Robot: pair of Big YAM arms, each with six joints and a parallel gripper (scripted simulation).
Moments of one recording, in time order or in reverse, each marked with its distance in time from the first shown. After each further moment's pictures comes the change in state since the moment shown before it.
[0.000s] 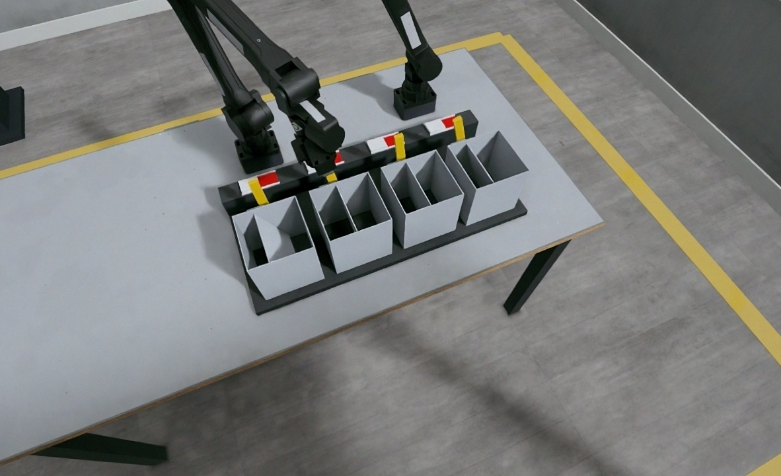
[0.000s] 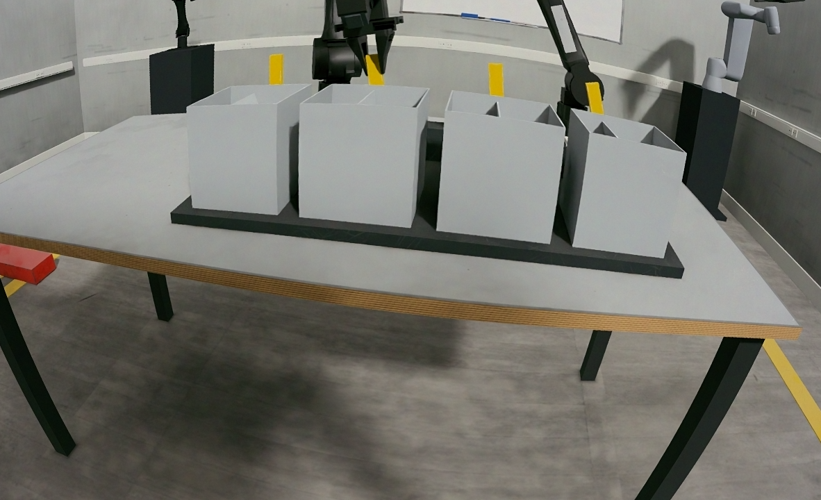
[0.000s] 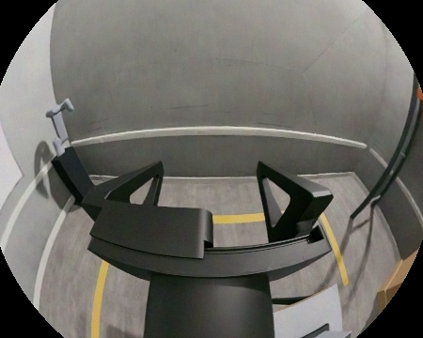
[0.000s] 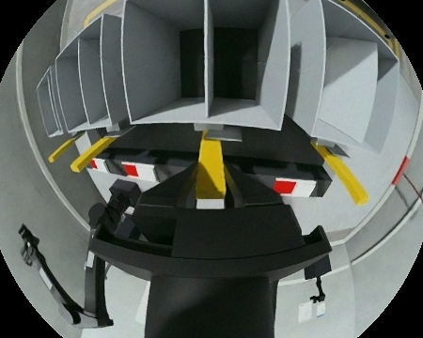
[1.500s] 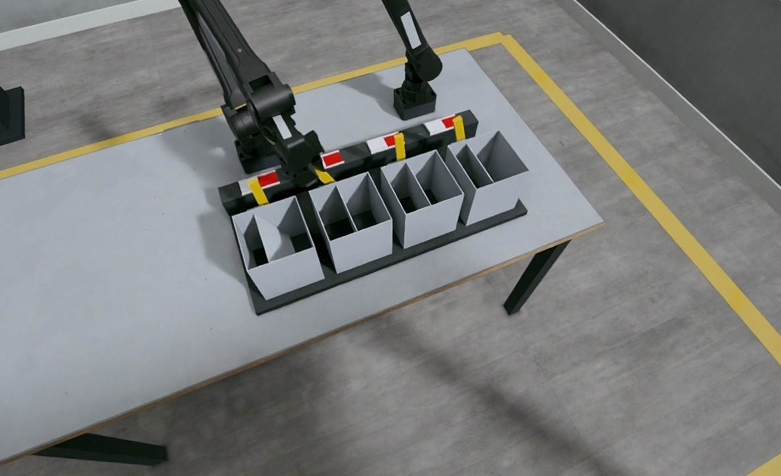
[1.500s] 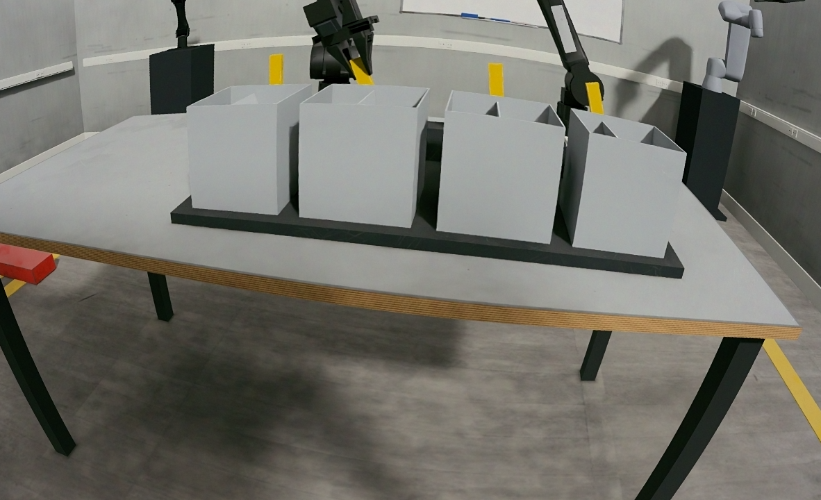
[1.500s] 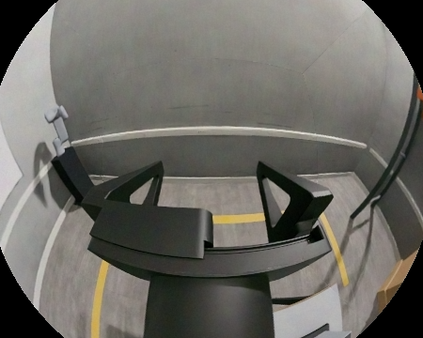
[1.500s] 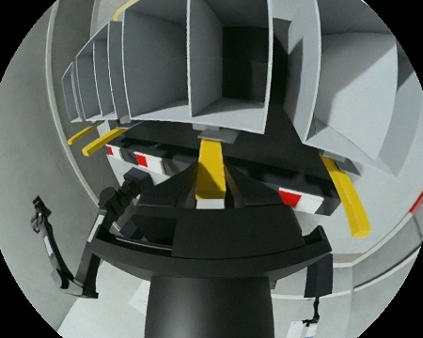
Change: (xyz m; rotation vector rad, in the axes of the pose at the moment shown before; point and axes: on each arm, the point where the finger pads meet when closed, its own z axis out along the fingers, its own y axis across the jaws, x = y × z) left arm 0.000 0.000 0.000 0.000 0.000 0.000; right arm 0.000 -0.021 0.002 -0.211 0.004 -0.003
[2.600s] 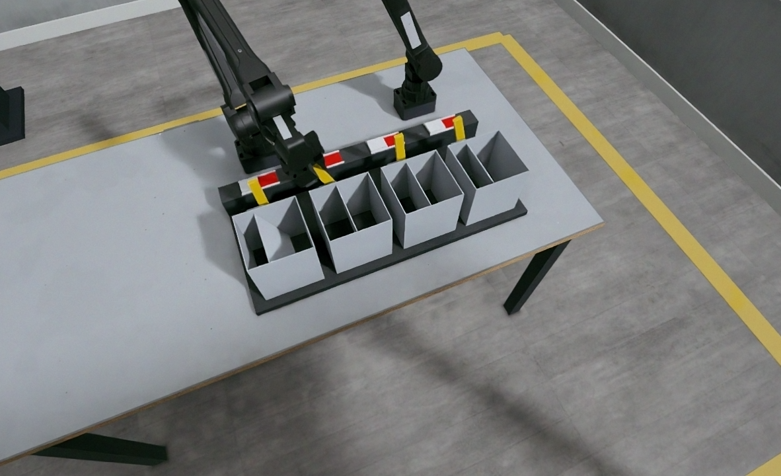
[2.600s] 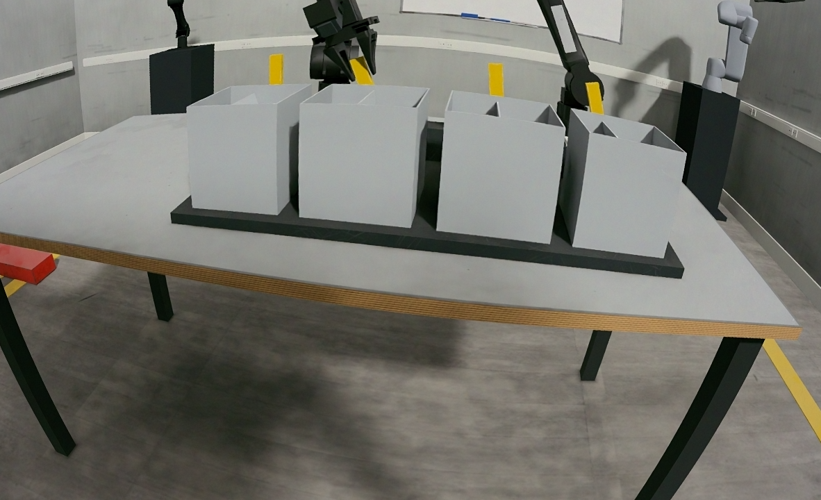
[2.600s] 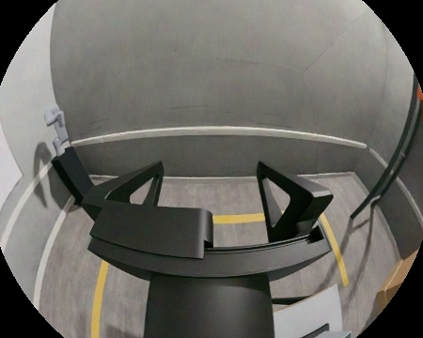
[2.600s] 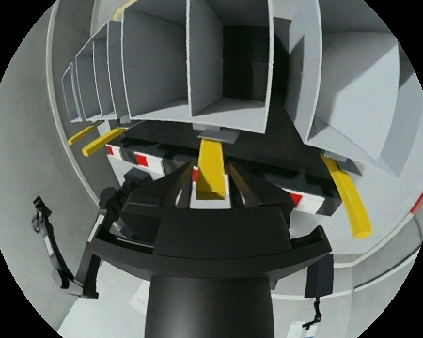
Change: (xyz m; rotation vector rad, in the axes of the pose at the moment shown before) left arm 0.000 0.000 0.000 0.000 0.000 0.000; right arm 0.001 0.000 0.001 -0.004 0.002 0.003
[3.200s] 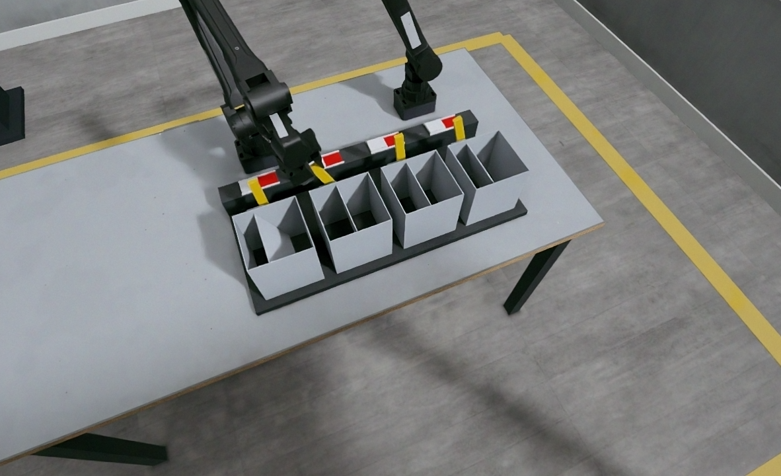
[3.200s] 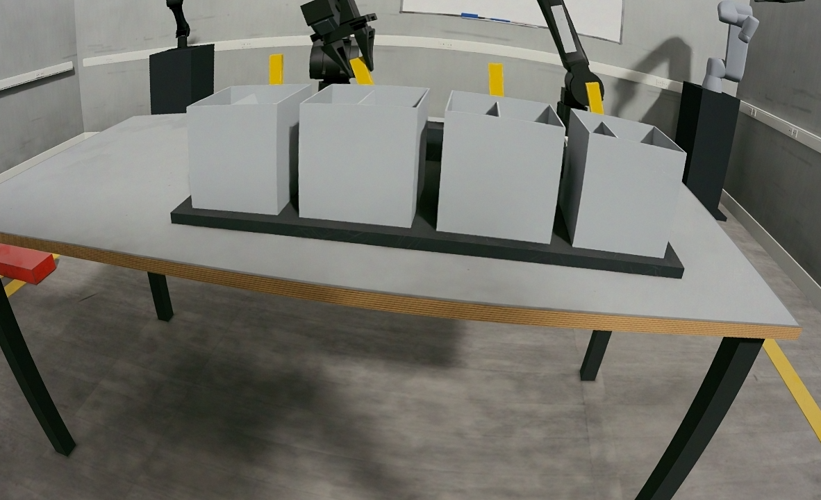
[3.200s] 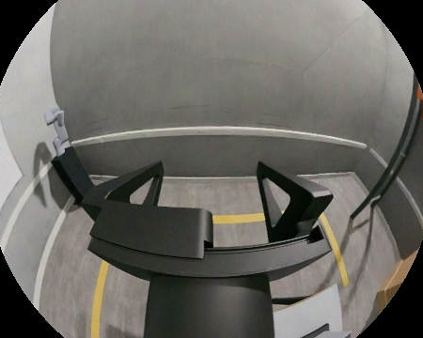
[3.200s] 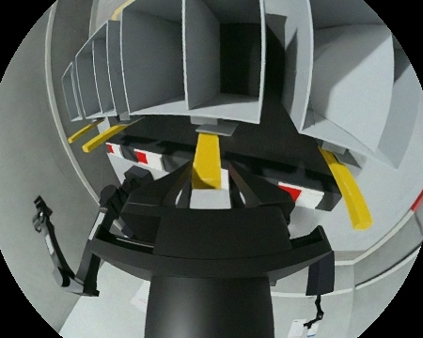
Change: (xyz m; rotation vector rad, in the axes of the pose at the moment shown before) left arm 0.000 0.000 0.000 0.000 0.000 0.000; right arm 0.006 -0.003 -0.007 0.003 0.010 0.011
